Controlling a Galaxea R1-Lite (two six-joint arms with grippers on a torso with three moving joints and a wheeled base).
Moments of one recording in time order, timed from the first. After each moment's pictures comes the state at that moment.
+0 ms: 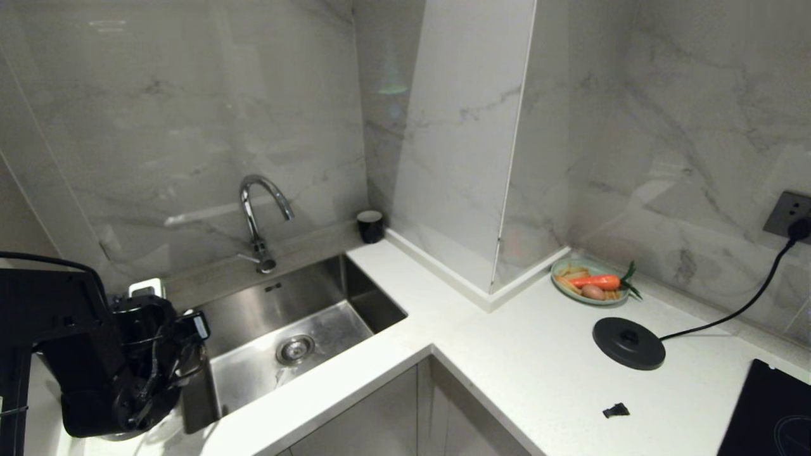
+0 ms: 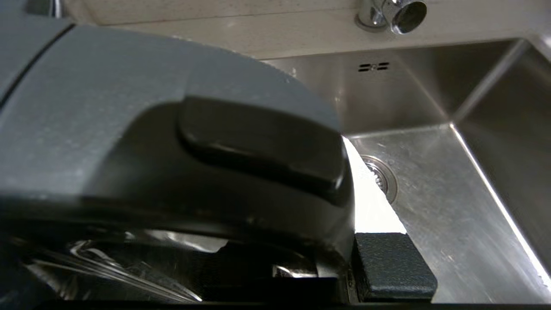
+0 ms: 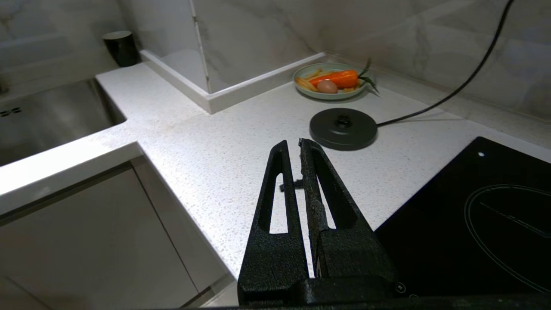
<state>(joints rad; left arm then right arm) 0.17 2.36 -0.62 -1.45 0.25 -0.11 0.00 0.00 0.00 -0.01 -0.01 0.01</state>
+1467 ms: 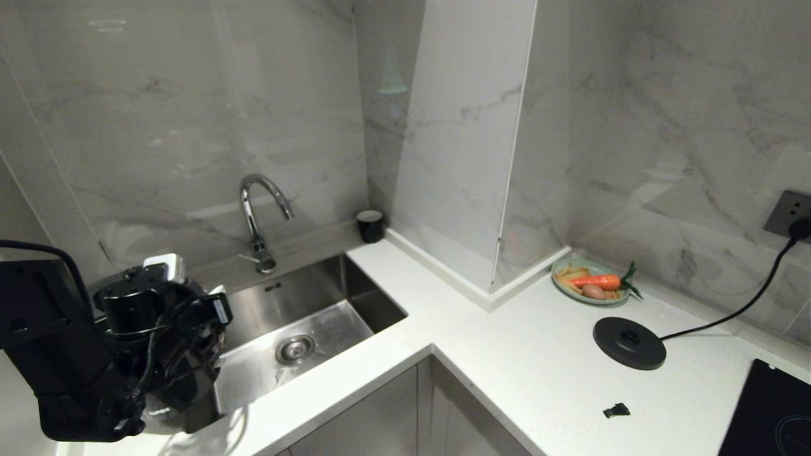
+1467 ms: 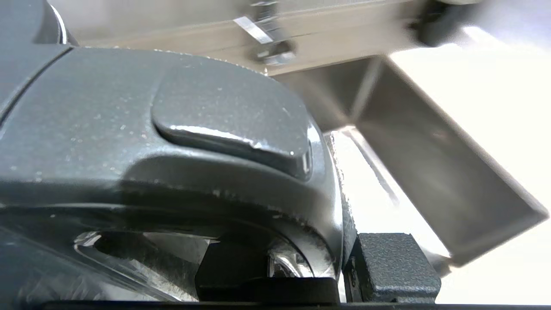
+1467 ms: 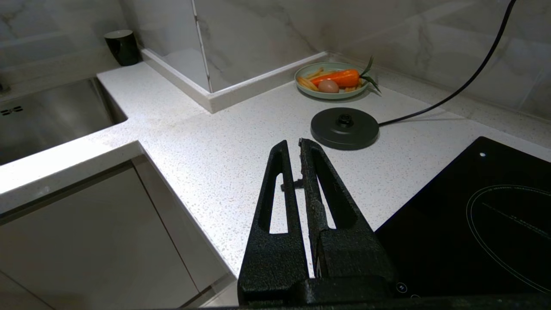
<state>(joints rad) 0.02 2.11 -0.49 -1.43 0.15 -0.10 0.00 0.00 0.00 -0.01 -0.01 0.01</state>
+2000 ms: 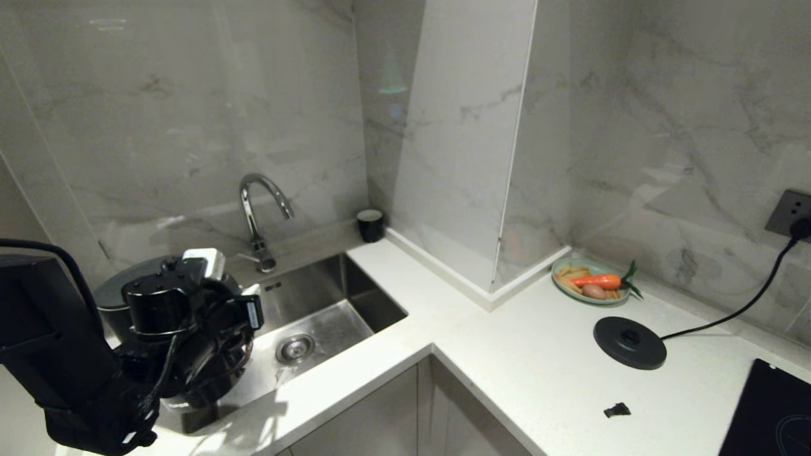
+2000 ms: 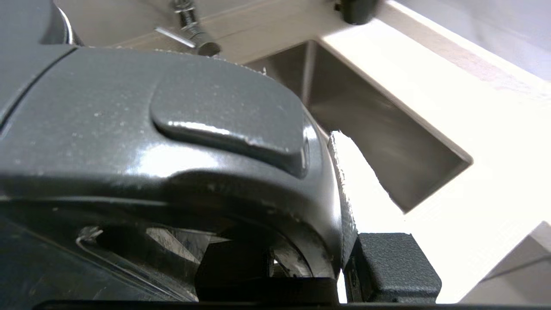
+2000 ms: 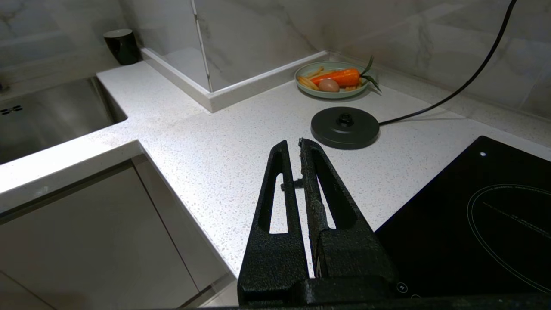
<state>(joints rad) -0.15 2.00 -0.45 -1.35 0.18 -0.05 0.00 0.00 0.00 -0.01 -0.01 0.01</state>
